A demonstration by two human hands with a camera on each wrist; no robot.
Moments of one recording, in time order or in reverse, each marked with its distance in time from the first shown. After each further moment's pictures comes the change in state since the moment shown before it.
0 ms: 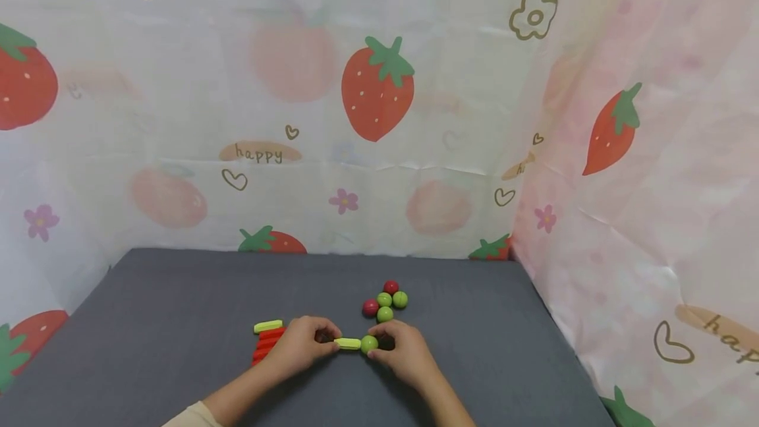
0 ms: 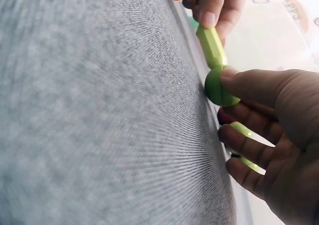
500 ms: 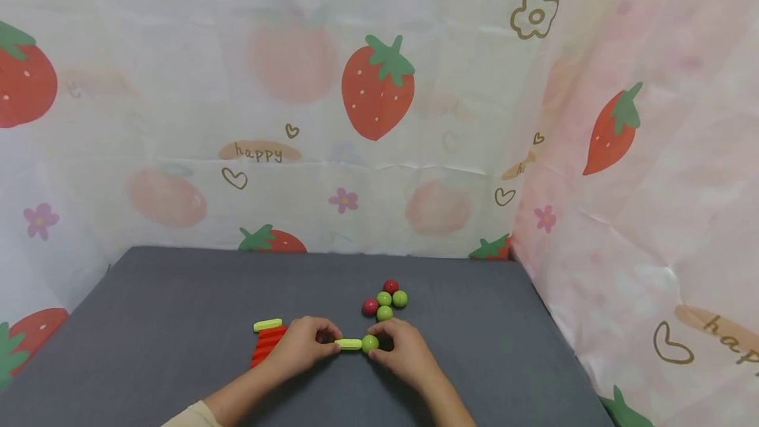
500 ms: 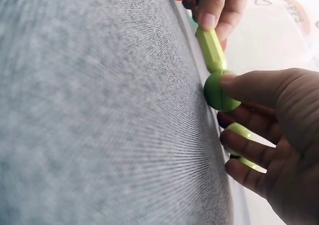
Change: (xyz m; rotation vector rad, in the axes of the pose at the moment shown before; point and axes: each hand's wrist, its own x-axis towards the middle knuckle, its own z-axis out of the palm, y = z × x) left_hand -0.001 0.004 0.005 0.033 0.025 0.006; right_hand 0.000 -0.004 -0.002 -0.084 -0.012 -0.059
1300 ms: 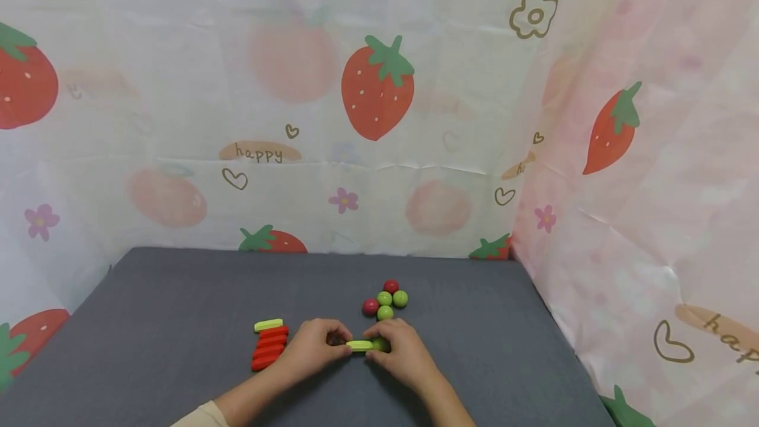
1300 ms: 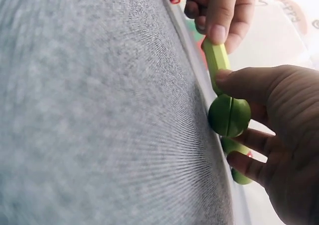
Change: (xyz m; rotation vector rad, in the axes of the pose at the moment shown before) left_hand 0.004 0.011 0.012 -0.008 -0.021 0.012; right_hand 0.002 0.005 0.006 -0.092 0.022 -0.118
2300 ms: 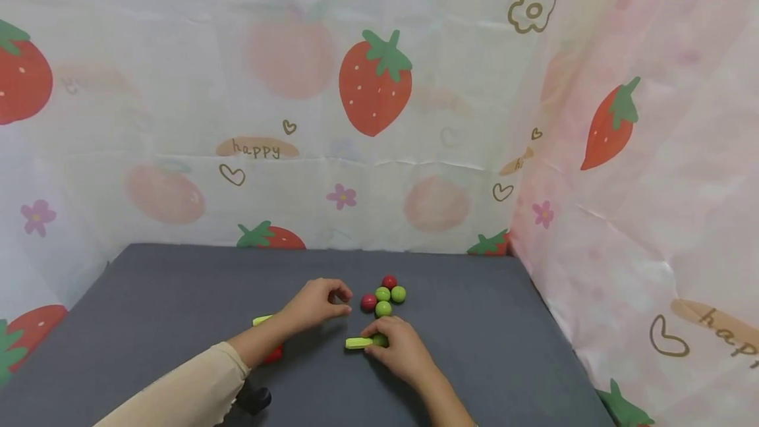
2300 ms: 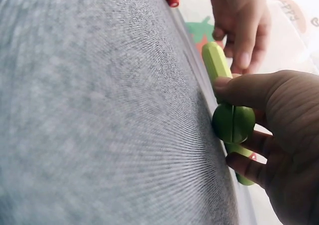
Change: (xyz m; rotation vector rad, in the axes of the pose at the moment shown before) left_hand 0.052 -0.004 -0.029 0.062 -0.054 0.044; right_hand -0.002 0.004 0.000 0.040 -0.030 0.026
